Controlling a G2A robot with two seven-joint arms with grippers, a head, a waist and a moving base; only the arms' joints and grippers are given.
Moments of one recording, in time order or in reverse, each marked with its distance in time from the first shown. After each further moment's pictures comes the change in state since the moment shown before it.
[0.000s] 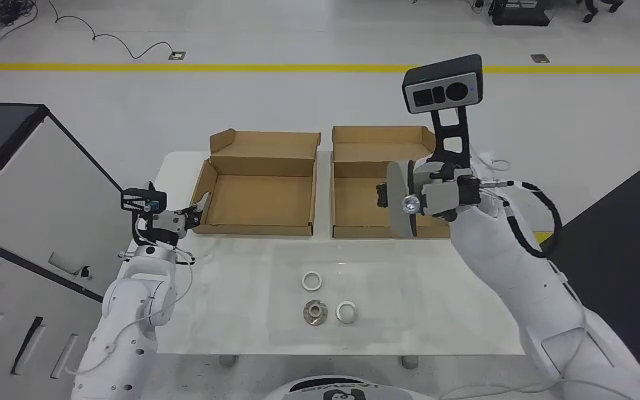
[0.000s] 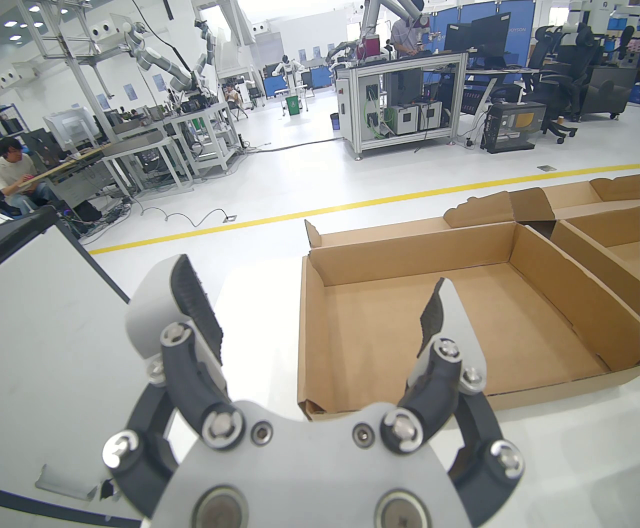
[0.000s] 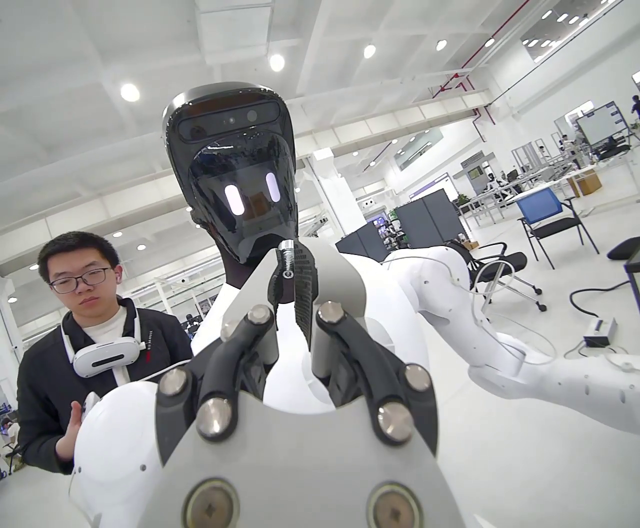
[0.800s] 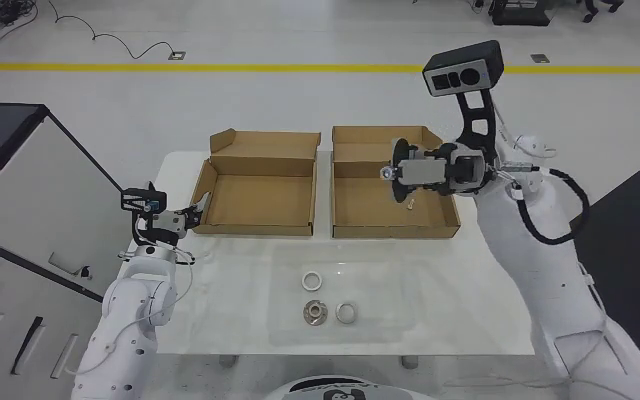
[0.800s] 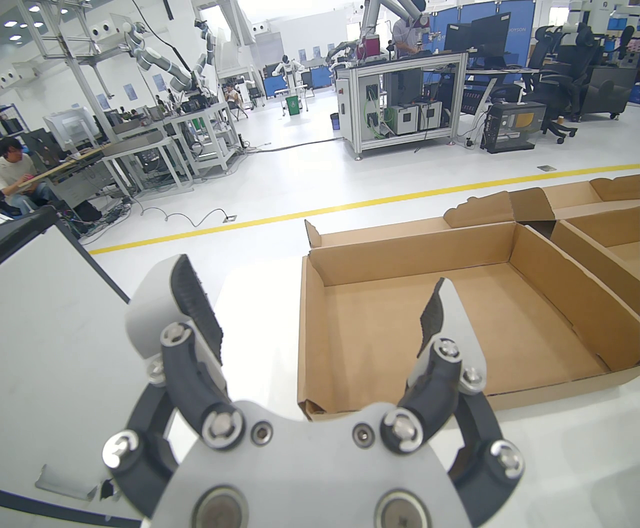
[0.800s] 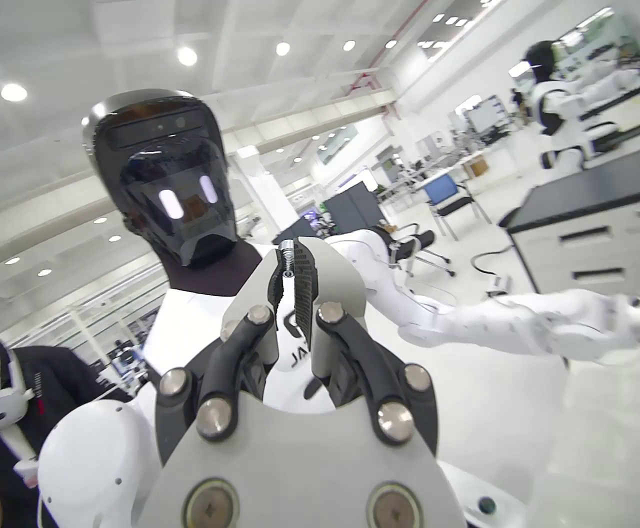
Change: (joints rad) left arm 0.000 0.000 0.000 0.000 0.000 0.000 0.000; right arm -0.033 0.043 0.228 0.052 -0.319 0.149 0.021
